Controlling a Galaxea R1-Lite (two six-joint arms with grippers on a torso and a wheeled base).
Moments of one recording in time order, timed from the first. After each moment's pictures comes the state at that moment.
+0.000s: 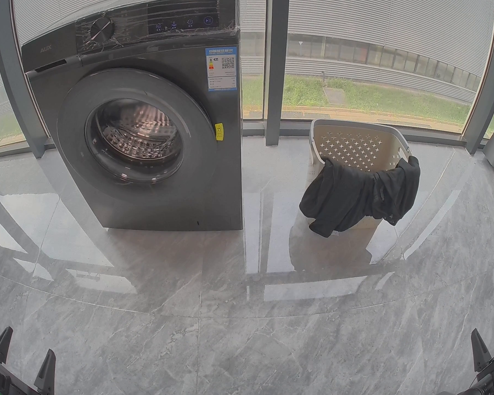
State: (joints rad) left arm 0.00 0.02 -0.02 0.00 -0.01 0.01; right arm 0.00 0.02 -0.02 -0.01 0.01 0.00
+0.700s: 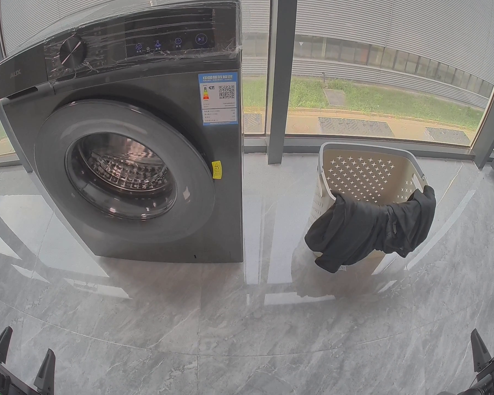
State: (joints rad) left arm 0.00 0.02 -0.02 0.00 -0.01 0.01; right arm 0.00 0.02 -0.02 -0.01 0.01 0.00
